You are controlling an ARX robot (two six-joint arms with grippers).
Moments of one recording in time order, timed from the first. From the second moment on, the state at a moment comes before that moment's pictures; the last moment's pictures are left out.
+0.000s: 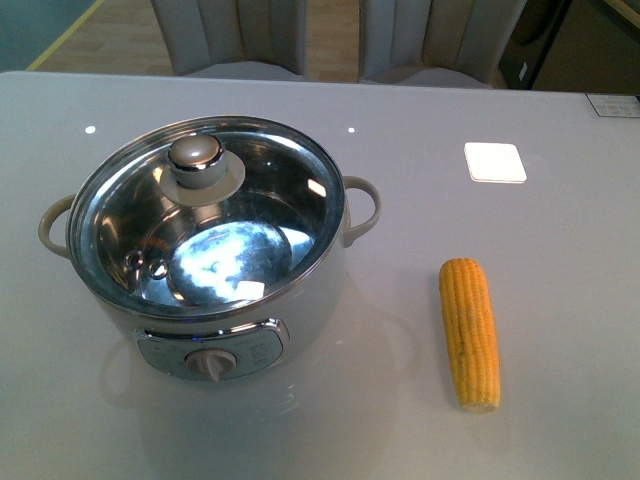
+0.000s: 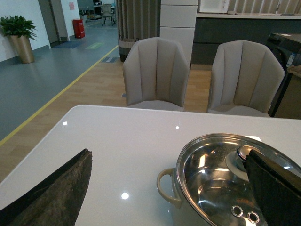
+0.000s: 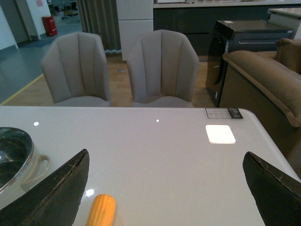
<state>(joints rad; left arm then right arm) 0.00 0.01 0.01 0.00 0.00 0.00 0.00 0.00 0.02 0.00 0.00 0.00</state>
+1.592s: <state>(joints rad) -0.10 0.97 0.20 0.68 0.01 -0.09 0.00 0.00 0.02 0.00 0.00 0.00</state>
